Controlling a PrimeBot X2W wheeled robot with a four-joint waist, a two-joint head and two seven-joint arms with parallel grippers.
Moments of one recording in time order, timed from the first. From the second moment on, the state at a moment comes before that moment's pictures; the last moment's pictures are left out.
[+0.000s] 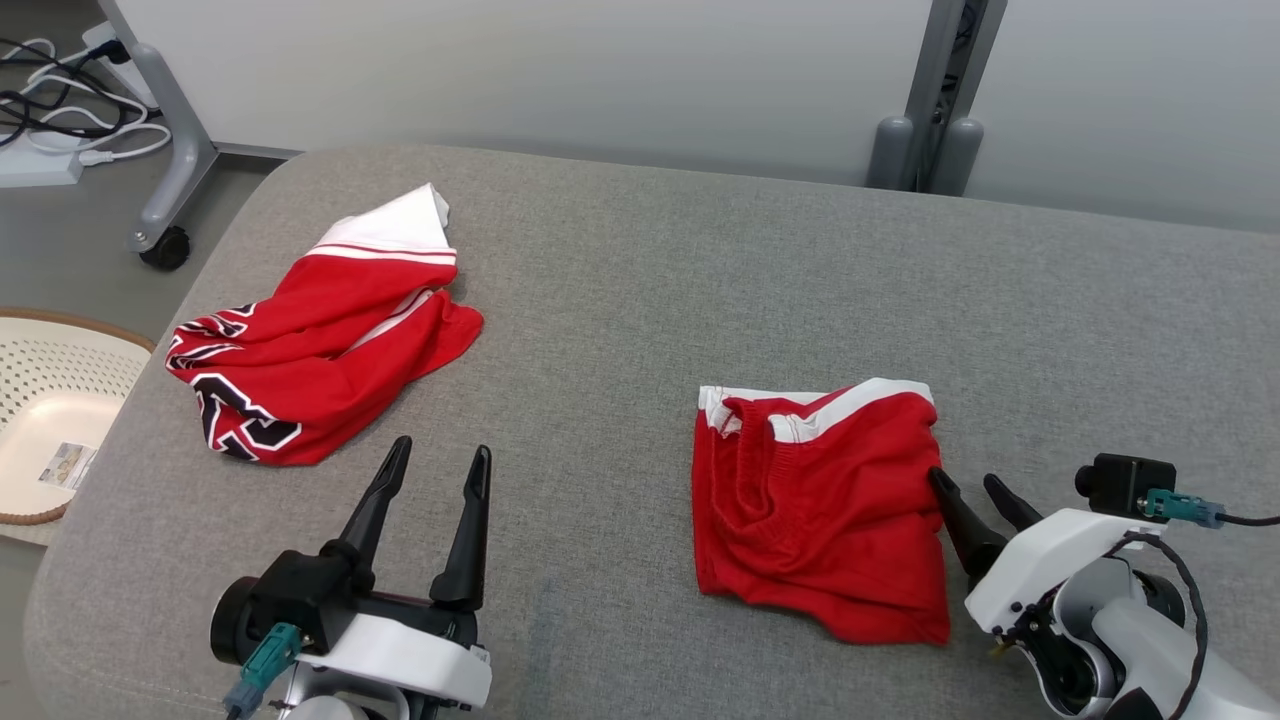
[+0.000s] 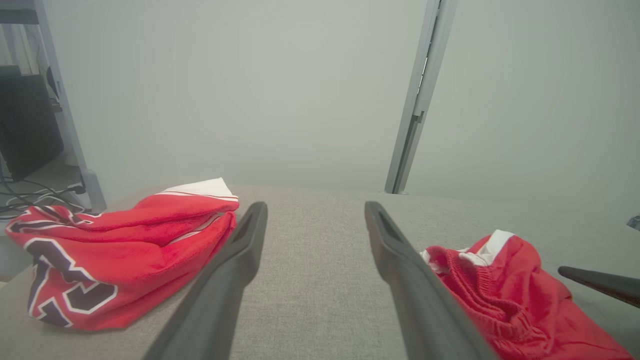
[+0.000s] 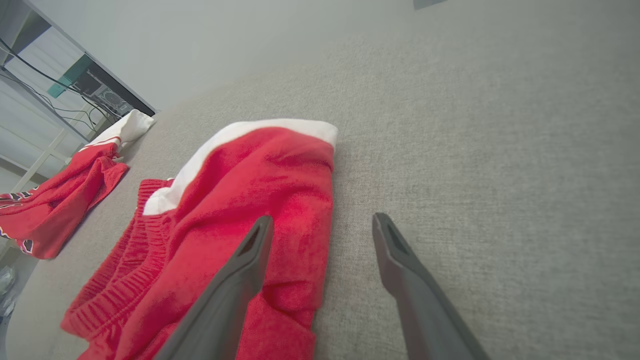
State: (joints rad) left arm -0.07 0.05 -0.18 0.16 -0.25 -0.09 -0.26; right arm -0.50 -0.31 0.75 0.76 1.13 0.13 -0.20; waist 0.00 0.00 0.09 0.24
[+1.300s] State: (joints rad) left arm -0.08 0.05 -0.17 0.16 -0.25 -0.08 -0.26; right arm -0.65 -0.20 0.81 1.02 1.22 0.13 0.01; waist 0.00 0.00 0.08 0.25
